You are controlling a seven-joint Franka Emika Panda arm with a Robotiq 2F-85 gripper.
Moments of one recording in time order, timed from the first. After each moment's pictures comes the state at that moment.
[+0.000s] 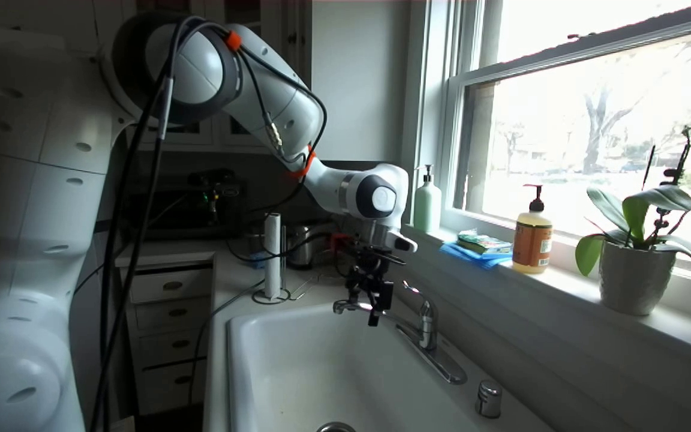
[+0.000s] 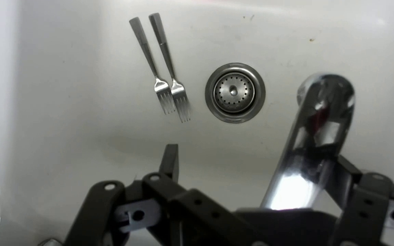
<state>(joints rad) 0.12 0.28 0.03 -1.92 -0.06 1.95 0.30</state>
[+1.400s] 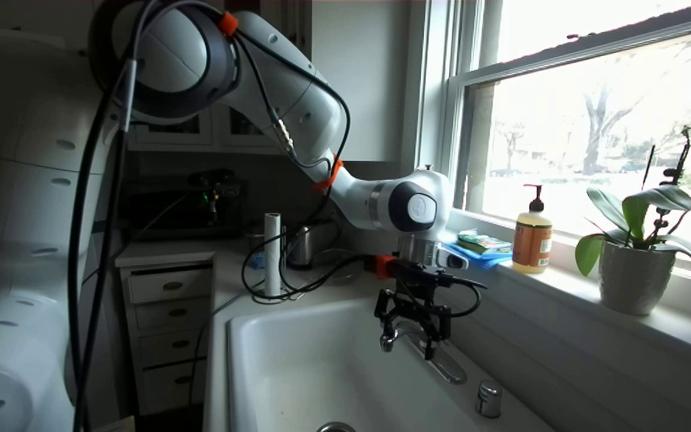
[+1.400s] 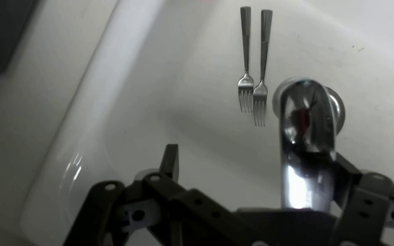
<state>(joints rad) -0.02 0.26 -0.03 -1.96 -0.18 2.00 -0.18</state>
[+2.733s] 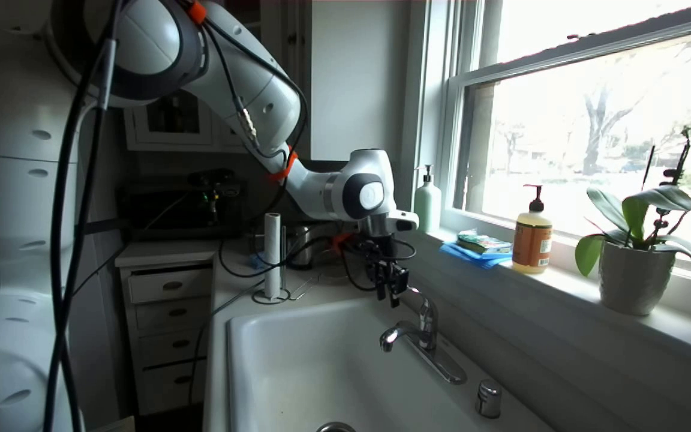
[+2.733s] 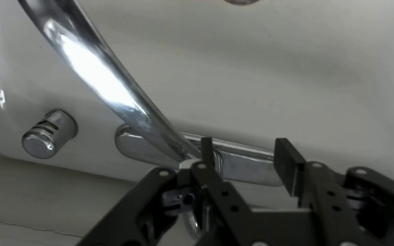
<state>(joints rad) 0.10 0.15 0.04 -2.11 -0.20 2.44 0.32</state>
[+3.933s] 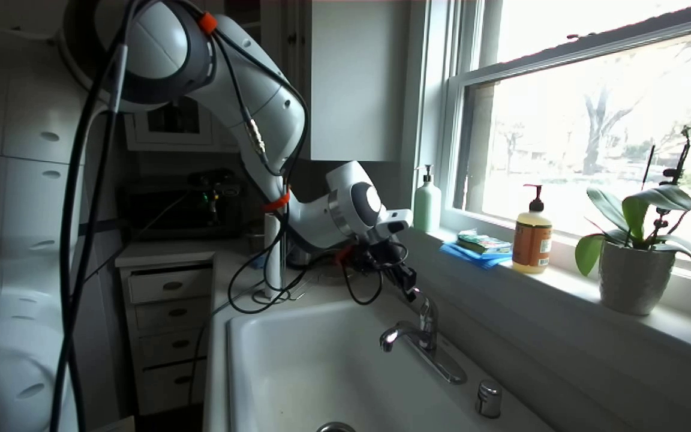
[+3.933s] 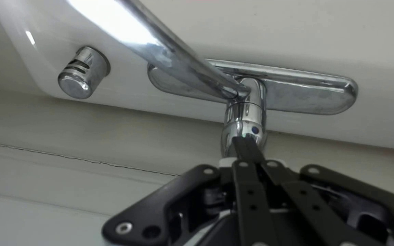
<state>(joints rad) 0.16 0.18 -0.05 -2.14 -0.73 2.68 0.88</state>
